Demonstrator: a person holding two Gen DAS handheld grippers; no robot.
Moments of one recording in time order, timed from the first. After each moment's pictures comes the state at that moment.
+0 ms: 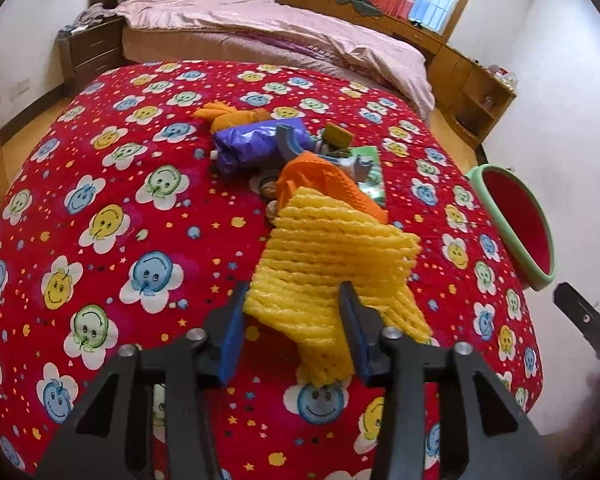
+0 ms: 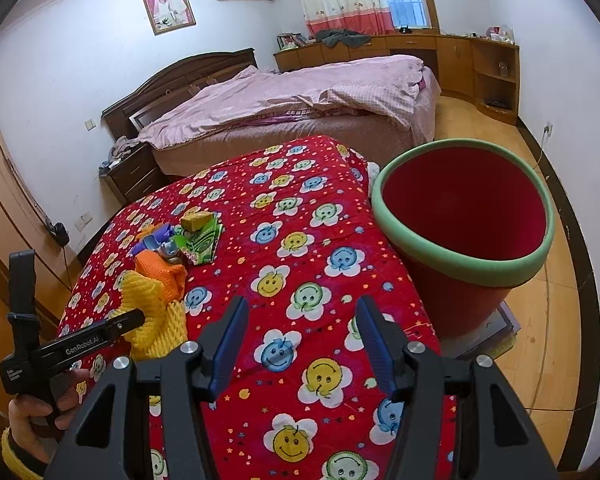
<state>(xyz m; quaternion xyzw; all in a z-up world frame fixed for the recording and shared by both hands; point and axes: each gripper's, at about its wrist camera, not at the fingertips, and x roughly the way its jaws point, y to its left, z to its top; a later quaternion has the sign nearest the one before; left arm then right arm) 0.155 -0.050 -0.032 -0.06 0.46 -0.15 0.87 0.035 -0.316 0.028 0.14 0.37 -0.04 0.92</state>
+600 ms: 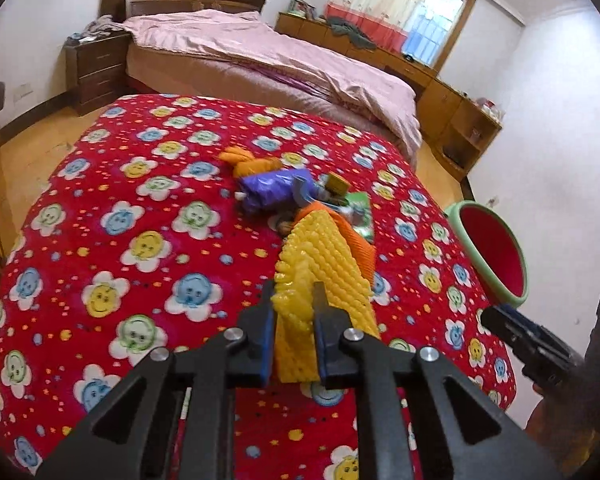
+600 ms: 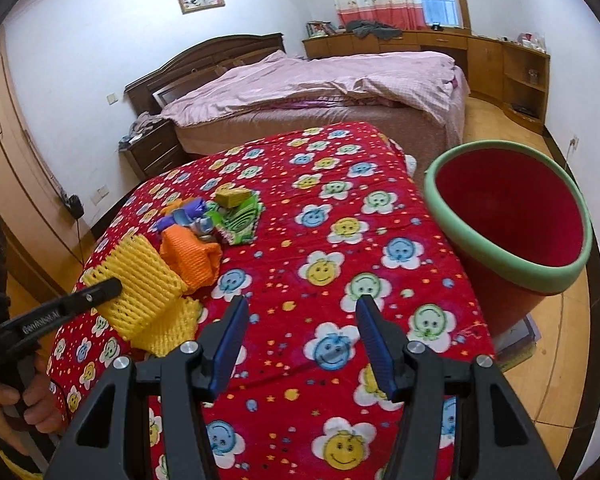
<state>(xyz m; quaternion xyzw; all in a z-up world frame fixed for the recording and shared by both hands) 0.138 -0.009 0.004 -0.11 0.41 -0.16 0.89 0.057 -0.273 0.018 0.12 0.39 0.01 0.91</state>
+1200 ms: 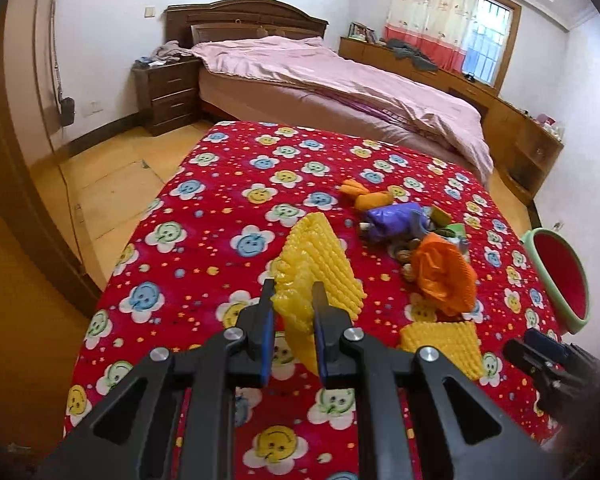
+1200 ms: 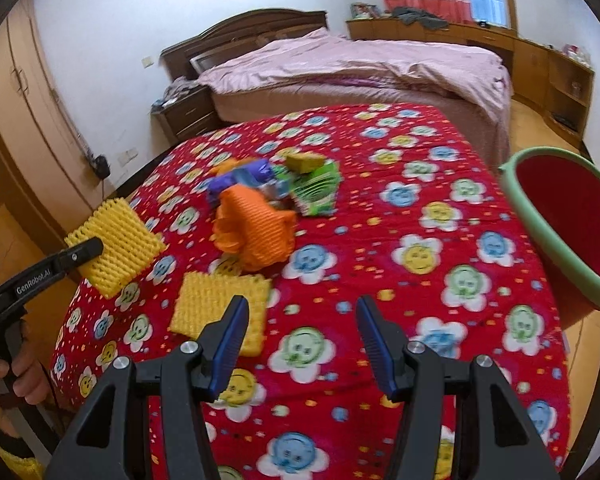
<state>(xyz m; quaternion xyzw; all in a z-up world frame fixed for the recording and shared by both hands) 0.128 0.052 0.011 -0.07 0.38 -0.02 0.92 0.081 -0.207 0.000 0.08 0.42 0.08 0.90</state>
